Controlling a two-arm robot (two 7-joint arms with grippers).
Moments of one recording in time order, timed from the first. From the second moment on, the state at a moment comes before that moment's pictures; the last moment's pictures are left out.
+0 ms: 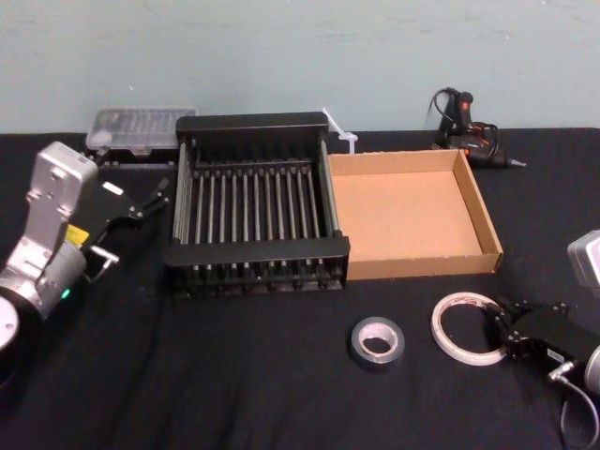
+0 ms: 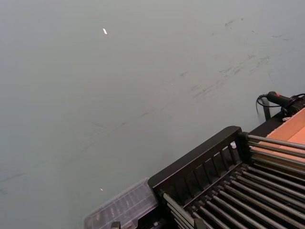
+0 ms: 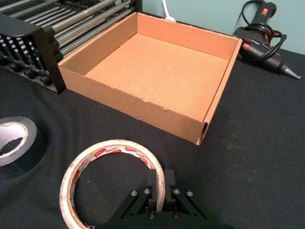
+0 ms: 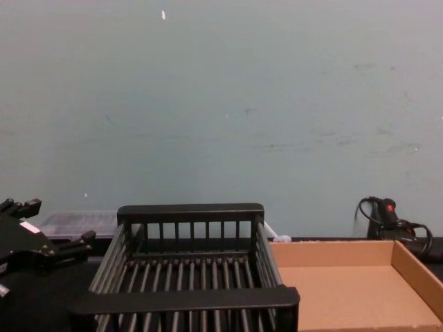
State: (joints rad) left arm -0.20 0.60 0.45 -1.41 -0.25 -0.12 0.03; right arm -0.14 0.59 -0.20 -1.63 0.35 0.23 0.31
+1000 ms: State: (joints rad) left arm -0.20 0.60 0.45 -1.41 -0.25 -0.12 0.03; right arm -0.22 0.57 -0.12 -1.74 0.34 0.13 0.34
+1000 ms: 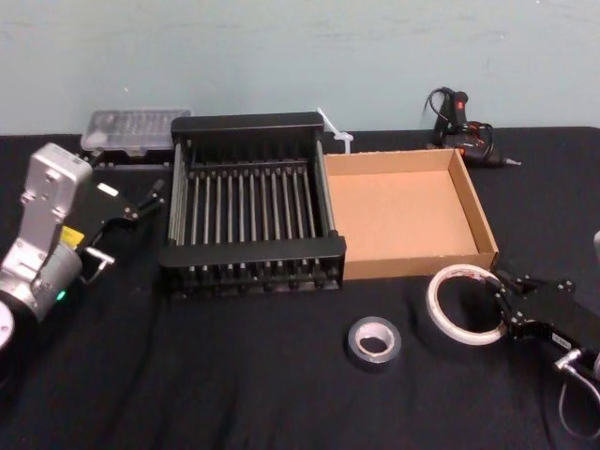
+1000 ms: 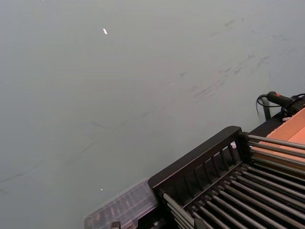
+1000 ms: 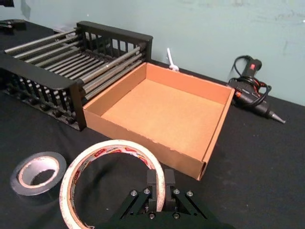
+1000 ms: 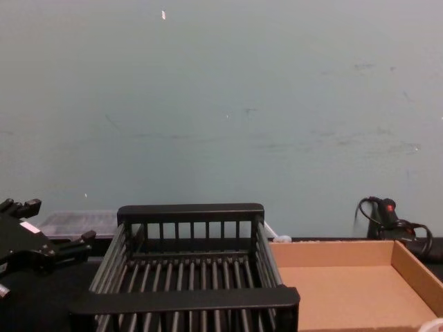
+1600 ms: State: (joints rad) left arm -0.20 0.60 0.45 -1.41 -0.25 -0.12 0.03; right arm -0.25 0.56 -0.08 -1.78 0.36 0.10 0.34
